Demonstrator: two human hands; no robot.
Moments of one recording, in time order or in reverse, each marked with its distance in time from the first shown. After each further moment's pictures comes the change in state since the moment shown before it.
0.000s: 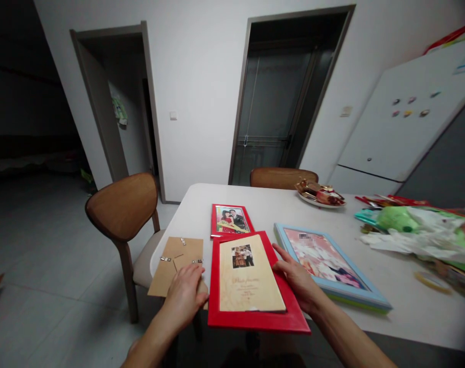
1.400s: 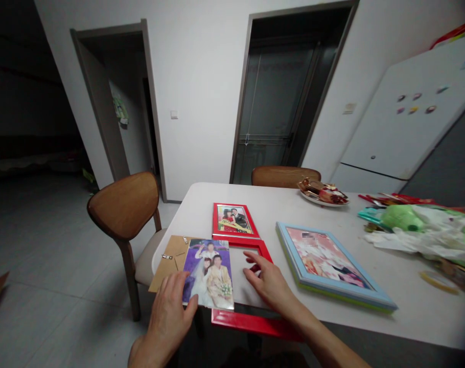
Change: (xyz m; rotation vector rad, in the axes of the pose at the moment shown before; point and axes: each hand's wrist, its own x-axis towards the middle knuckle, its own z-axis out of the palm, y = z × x) left_hand -0.035 -0.004 -0.009 0.182 0.215 -0.024; right_hand 0.019 0.035 0.026 -0.917 0.049 -0.531
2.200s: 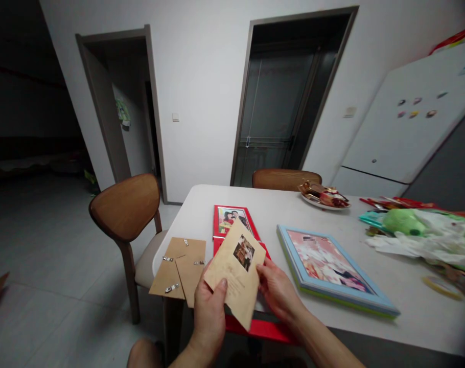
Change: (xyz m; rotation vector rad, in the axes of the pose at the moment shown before) left_hand 0.021 0.076 0.038 -1.433 0.144 -0.409; right_hand -0.003 -0.018 -0.001 1.046 0.042 0.430
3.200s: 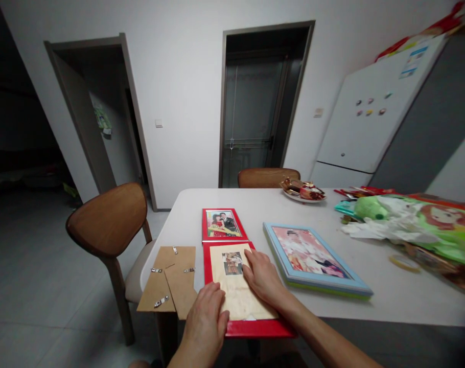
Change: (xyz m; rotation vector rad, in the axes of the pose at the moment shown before) left_hand 0.000 -0.011 -0.026 1.325 -0.494 0.420; right_hand 0.030 0.010 -0.031 -1.469 0.156 -0.495
